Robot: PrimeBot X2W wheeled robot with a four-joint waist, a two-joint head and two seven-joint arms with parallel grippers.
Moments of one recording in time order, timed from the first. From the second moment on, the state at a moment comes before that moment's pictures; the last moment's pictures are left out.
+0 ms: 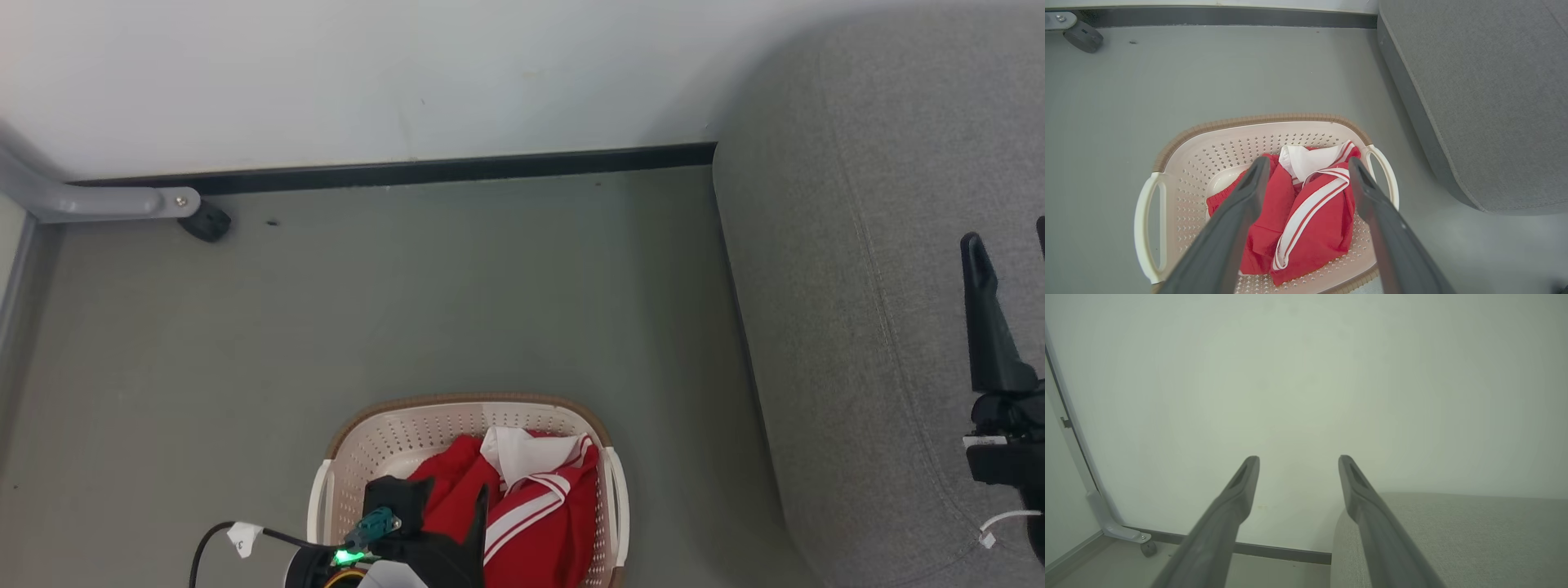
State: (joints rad) left arm -0.39 0.05 -0.66 0.69 -0.63 0.12 -0.10; right arm -0.26 -0.46 0.10 -0.06 0.46 0.09 -0.25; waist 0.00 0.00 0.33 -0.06
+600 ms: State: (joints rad) left arm -0.60 0.04 -0.78 0.83 -0.80 0.12 -0.13; right arm -0.35 -0.52 0.04 -0.16 0.53 0.12 -0.26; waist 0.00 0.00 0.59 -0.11
